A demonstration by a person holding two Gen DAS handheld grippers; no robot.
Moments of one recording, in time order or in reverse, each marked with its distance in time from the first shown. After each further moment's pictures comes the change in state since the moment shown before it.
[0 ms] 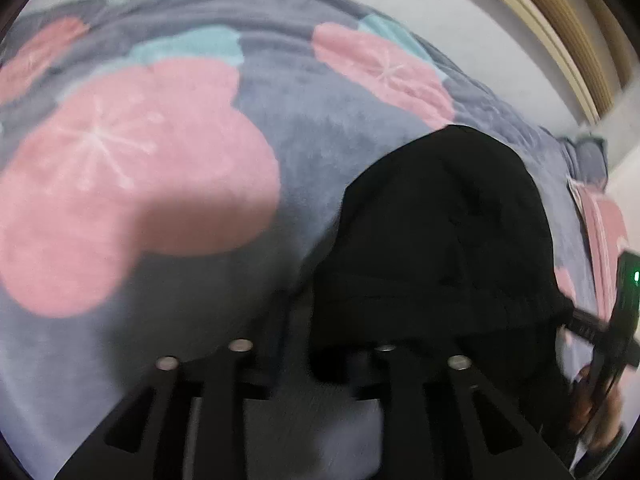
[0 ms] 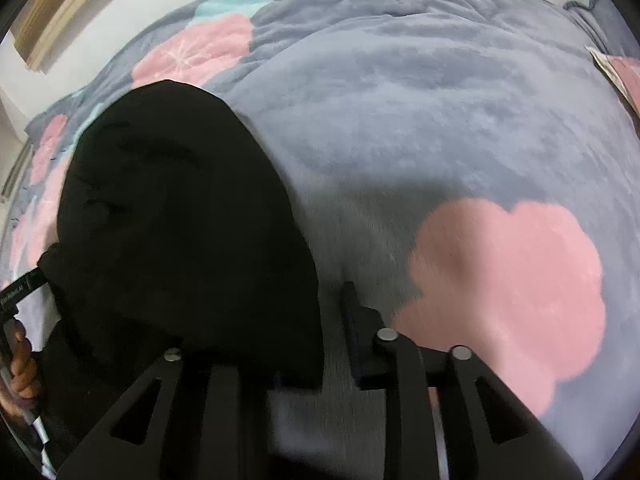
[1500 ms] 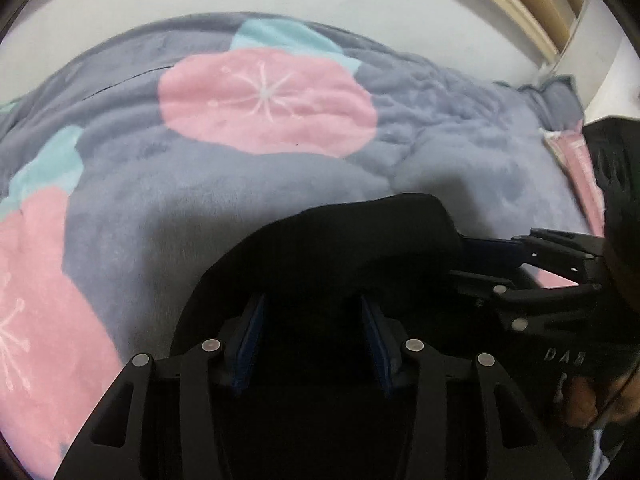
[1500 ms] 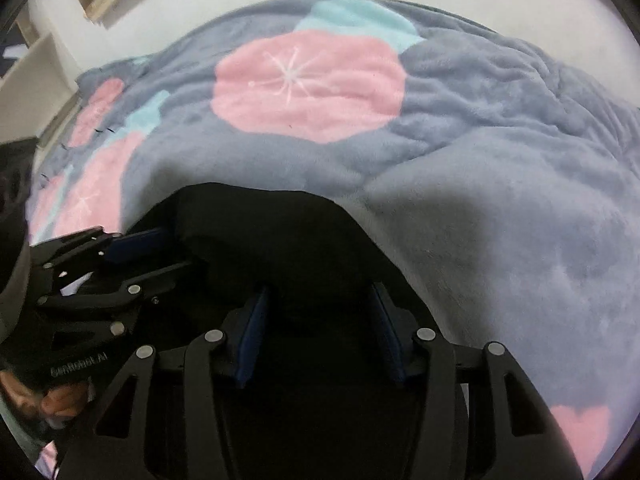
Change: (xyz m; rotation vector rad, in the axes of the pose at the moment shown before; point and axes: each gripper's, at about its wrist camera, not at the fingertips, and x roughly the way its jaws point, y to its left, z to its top) left arm 0.049 -0.086 0.069 0.231 0.002 -0.093; right arm 0.030 0.087 0.083 -0.254 -0.020 0.138
